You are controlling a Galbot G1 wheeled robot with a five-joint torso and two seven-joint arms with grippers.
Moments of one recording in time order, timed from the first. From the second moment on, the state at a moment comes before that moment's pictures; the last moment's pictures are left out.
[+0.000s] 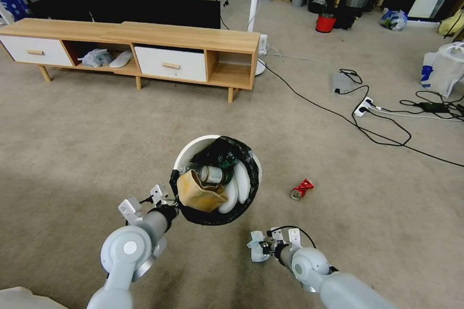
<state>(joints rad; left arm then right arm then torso) 1.30 -1.41 -0.50 -2.04 -1.22 0.62 -0.47 -0.98 1.02 -0.23 1.42 0.99 -0.39 0.23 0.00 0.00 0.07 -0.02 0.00</state>
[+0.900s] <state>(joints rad) 1.31 -1.35 -0.44 -2.04 -1.22 0.63 -0.47 -1.20 0.73 0.06 1.85 1.02 -0.39 0.26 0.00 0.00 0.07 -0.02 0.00</state>
